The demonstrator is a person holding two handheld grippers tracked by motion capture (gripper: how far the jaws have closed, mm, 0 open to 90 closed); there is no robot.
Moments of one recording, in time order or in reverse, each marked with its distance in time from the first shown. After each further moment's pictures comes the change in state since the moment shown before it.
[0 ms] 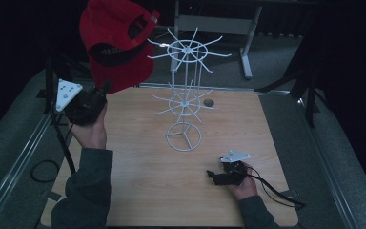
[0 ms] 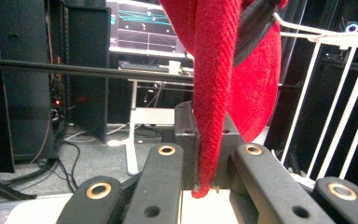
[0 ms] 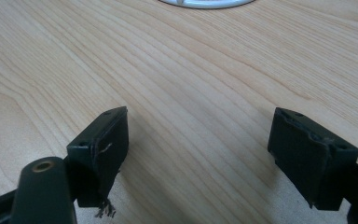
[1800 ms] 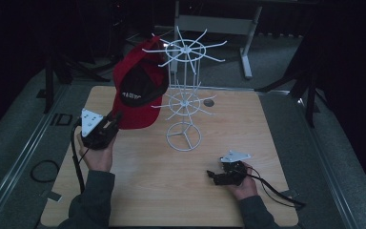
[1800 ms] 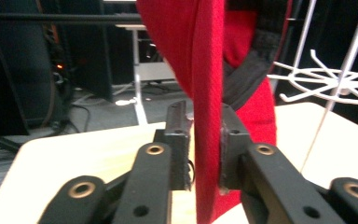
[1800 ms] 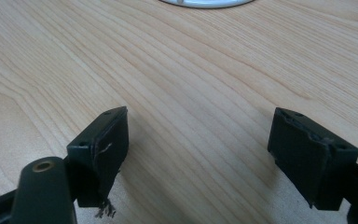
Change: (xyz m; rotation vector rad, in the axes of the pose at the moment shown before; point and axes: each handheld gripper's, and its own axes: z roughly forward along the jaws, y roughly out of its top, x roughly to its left) left arm 0.000 -0.087 -0.002 0.187 -0.004 0.083; right arm 0.000 0.000 0.000 0.002 -0.001 0.001
